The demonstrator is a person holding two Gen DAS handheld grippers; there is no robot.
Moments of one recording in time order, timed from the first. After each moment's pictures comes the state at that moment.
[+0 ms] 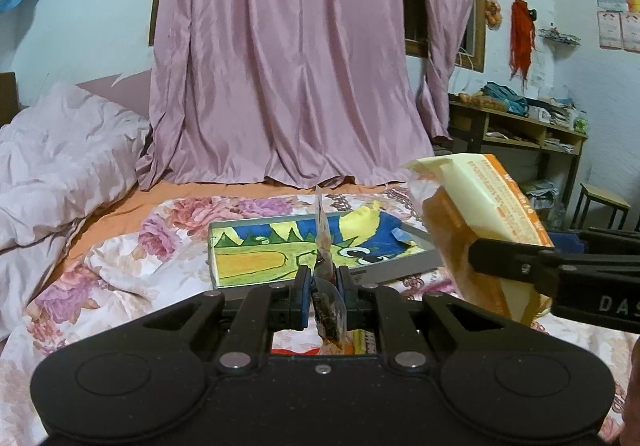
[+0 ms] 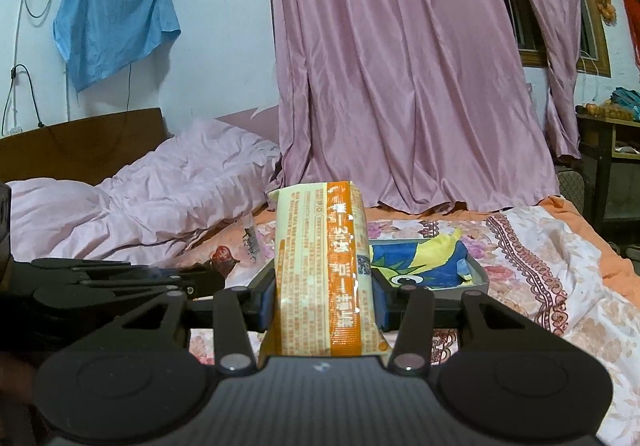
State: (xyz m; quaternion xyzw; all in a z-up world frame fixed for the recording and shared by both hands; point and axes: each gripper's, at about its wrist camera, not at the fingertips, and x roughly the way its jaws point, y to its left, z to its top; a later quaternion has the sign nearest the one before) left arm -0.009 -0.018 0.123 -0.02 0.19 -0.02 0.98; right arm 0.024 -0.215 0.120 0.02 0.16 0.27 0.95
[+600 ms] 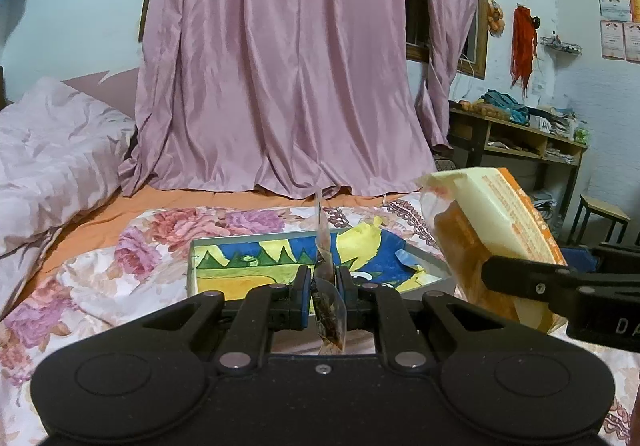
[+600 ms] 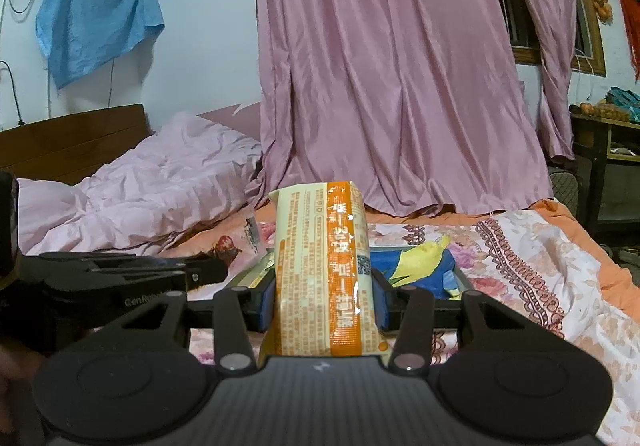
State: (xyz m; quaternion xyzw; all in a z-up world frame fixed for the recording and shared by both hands) left arm 0.066 -0.011 0.117 -0.03 0.19 -0.03 0.98; right arm 0.075 -0.208 0.118 0.02 0.16 0.25 0.95
